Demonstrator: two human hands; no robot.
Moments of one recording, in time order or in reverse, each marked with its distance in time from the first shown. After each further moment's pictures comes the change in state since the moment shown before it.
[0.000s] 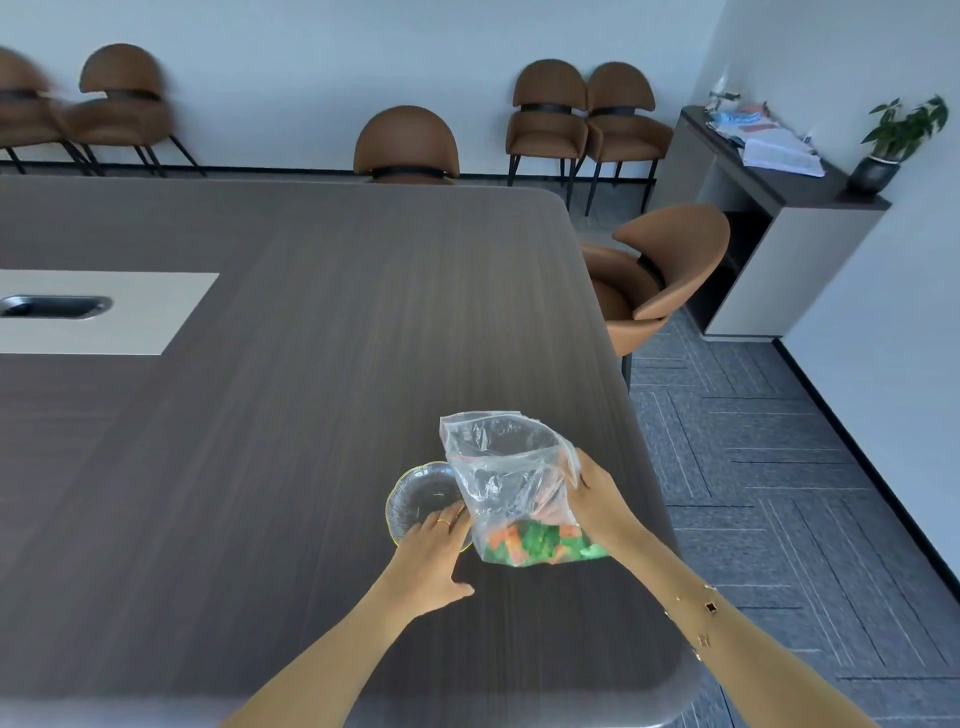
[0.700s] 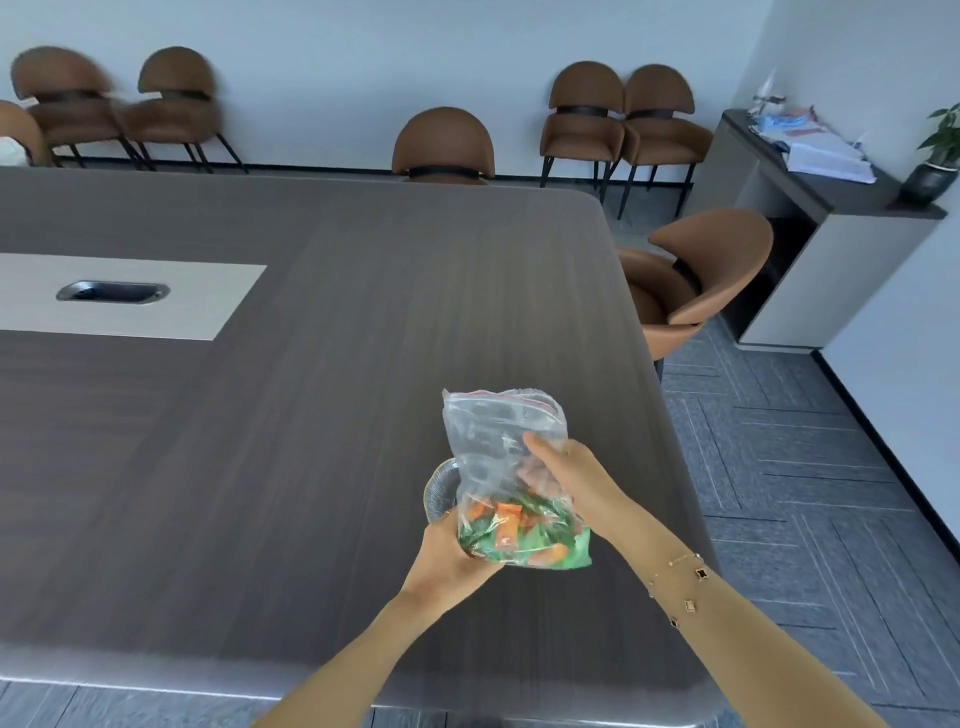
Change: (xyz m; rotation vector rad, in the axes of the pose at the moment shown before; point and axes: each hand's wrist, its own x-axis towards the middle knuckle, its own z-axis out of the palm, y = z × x) left_hand -0.053 0.016 -0.035 -1.013 0.303 -0.250; right_hand 0.011 -0.051 0.052 0.205 -0.096 0.229
